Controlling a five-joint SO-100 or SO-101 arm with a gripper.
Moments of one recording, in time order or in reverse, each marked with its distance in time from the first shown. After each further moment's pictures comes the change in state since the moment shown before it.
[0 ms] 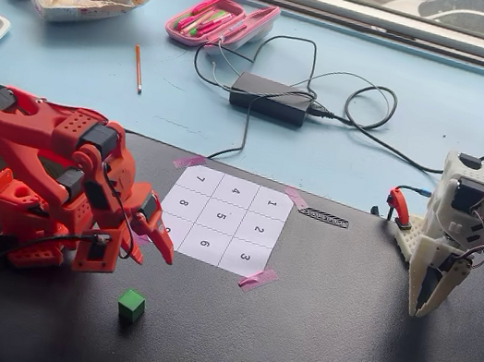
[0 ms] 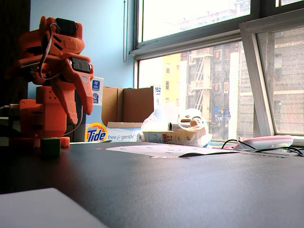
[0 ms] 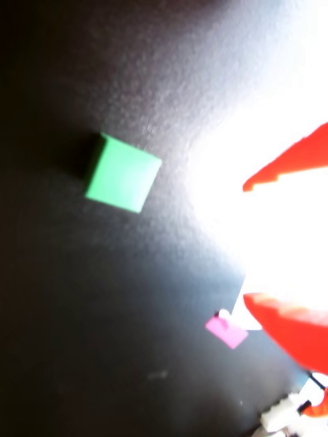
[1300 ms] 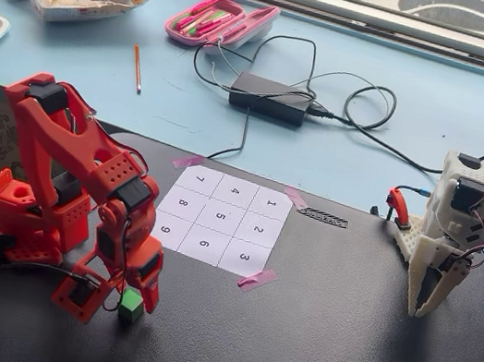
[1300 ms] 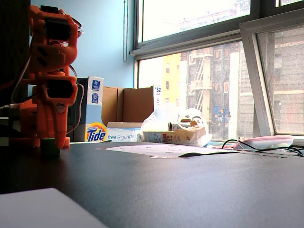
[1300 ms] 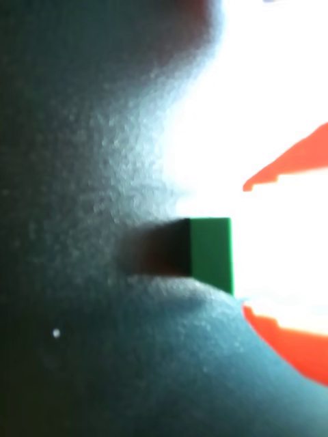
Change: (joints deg) arm 12.0 -43.4 -15.5 -3.2 3.9
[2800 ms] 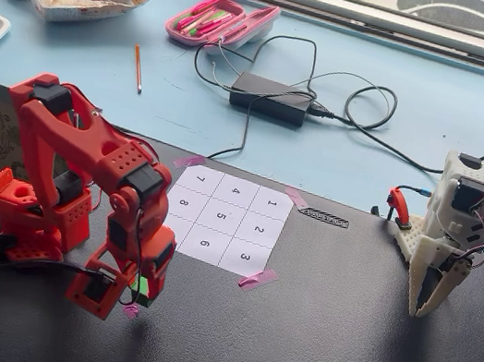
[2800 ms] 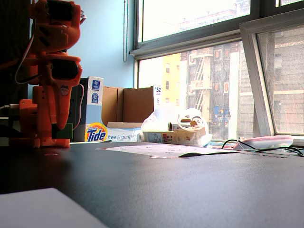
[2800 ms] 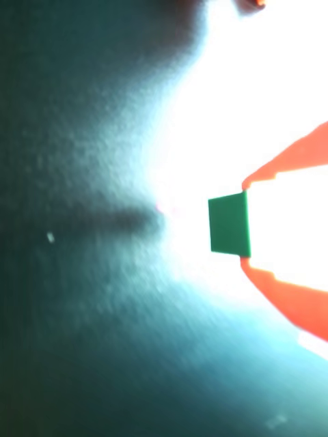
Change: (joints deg) arm -2.4 -1.6 -17.7 13.4 -4.0
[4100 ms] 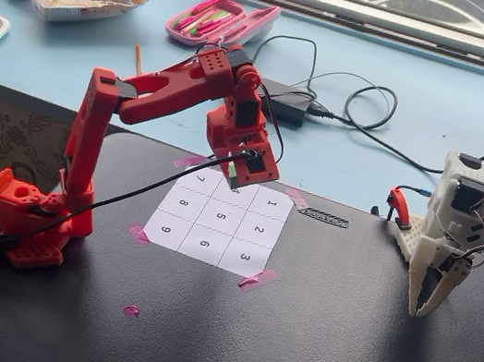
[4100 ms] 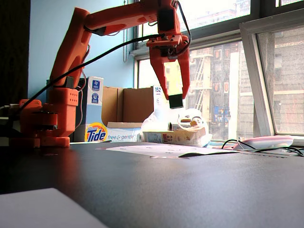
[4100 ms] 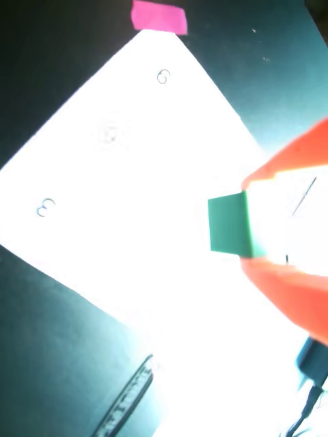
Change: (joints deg) arm -54.3 -34.9 -61.8 21.8 6.1
